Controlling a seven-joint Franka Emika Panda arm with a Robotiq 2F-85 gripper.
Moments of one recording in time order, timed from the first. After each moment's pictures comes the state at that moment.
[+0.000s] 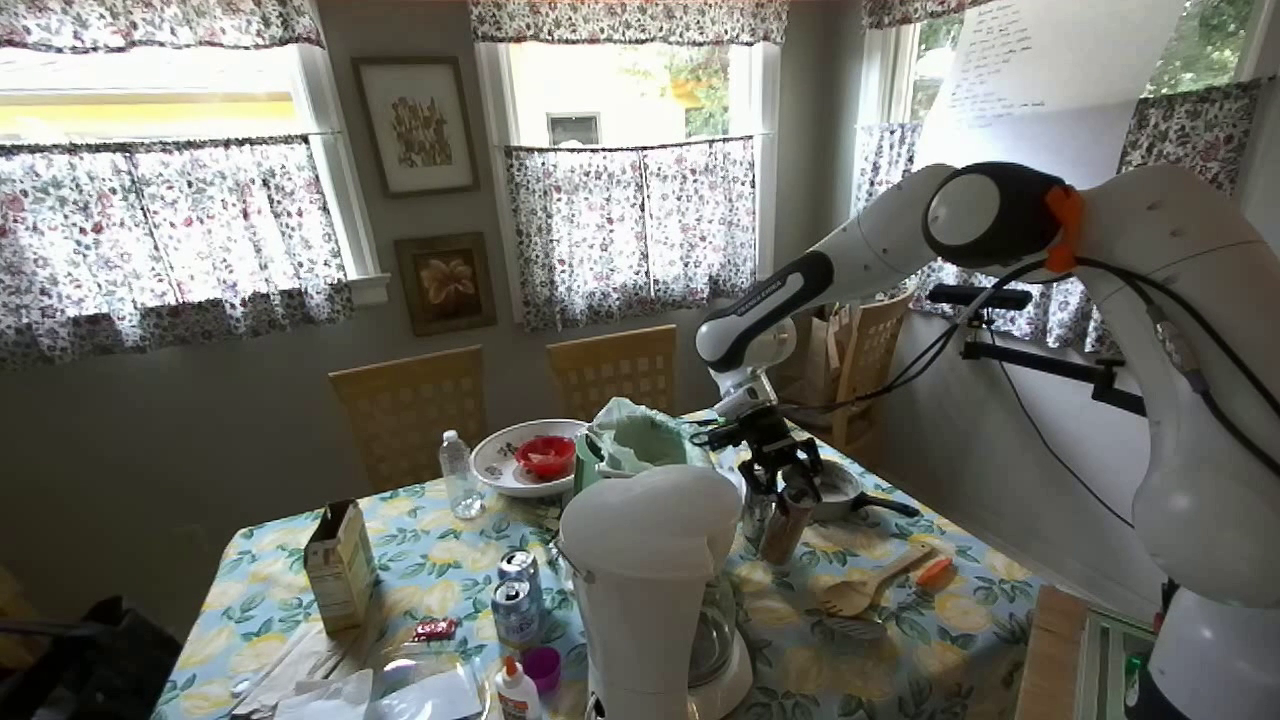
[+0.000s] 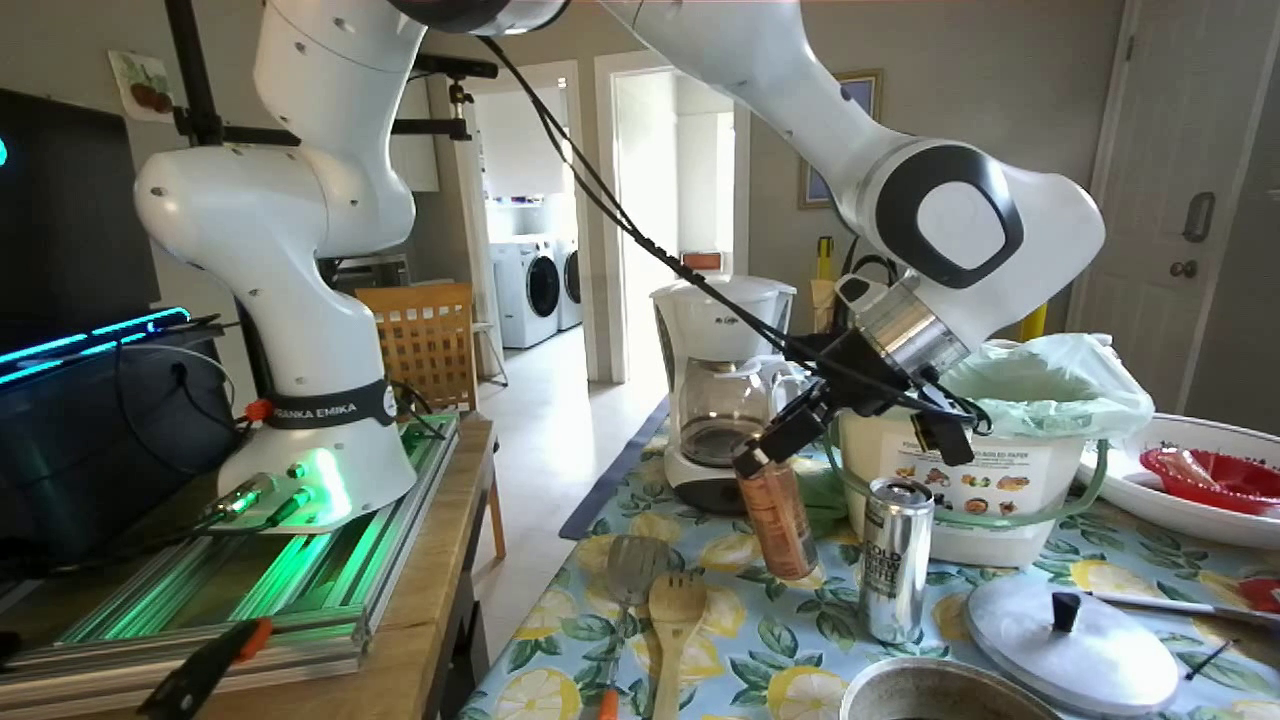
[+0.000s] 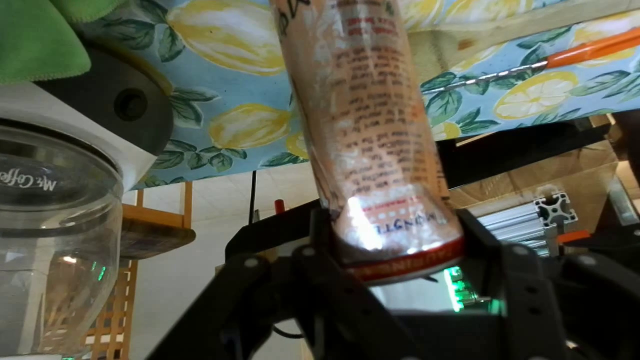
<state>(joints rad) -0.69 0.76 0.40 -1.60 -0.18 1.52 -2.71</state>
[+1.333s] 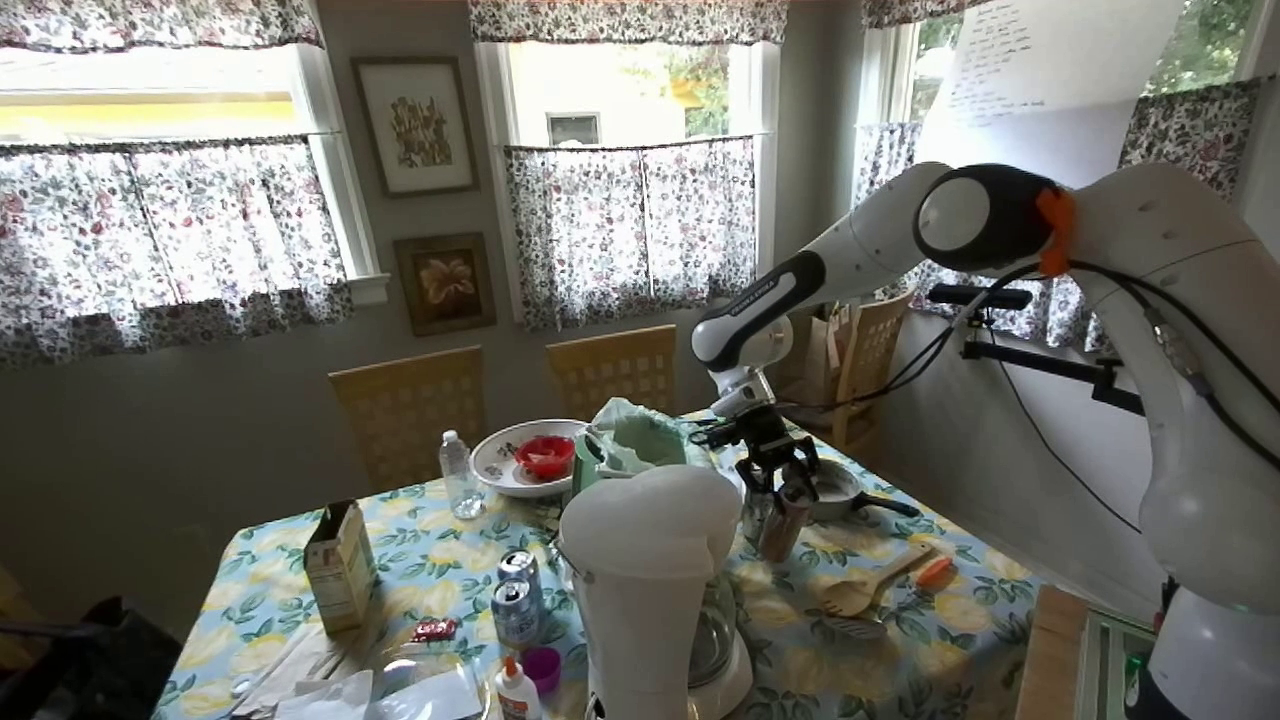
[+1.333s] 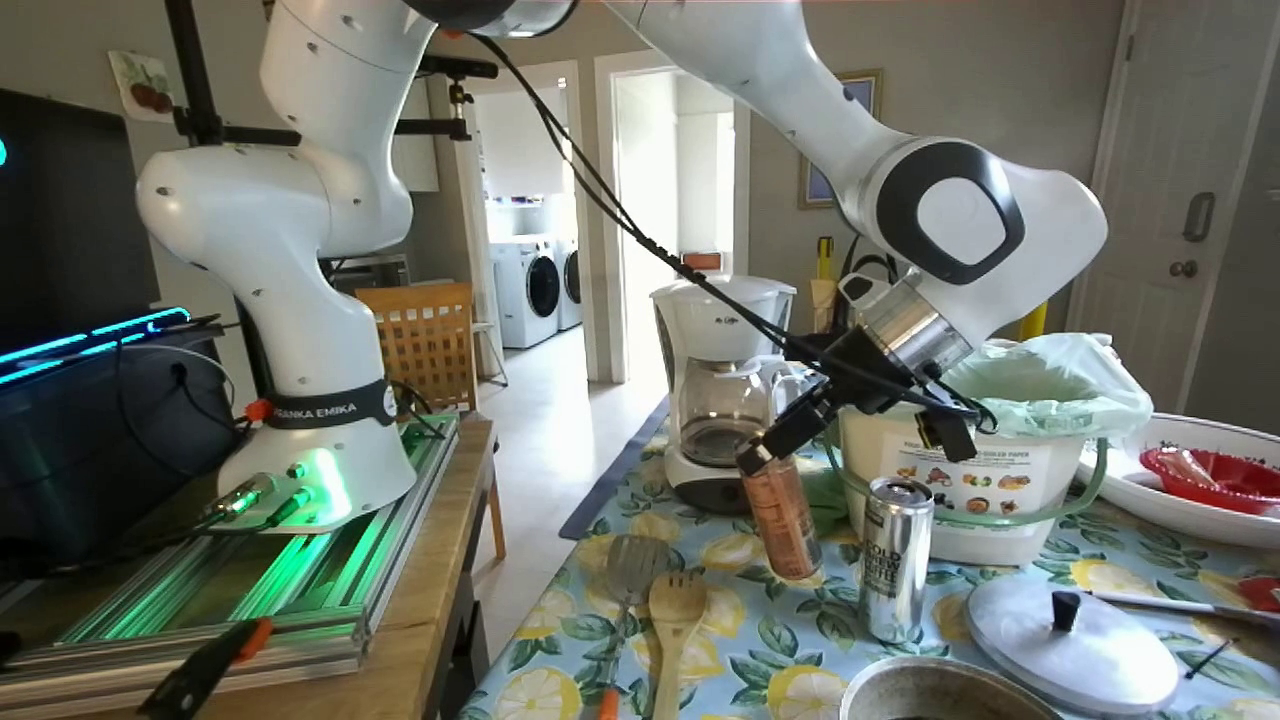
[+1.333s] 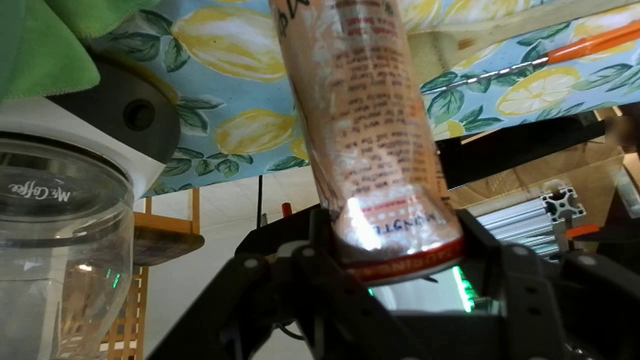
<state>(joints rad) -0.62 0.75 0.32 -1.59 -0.13 1.52 -2.71</state>
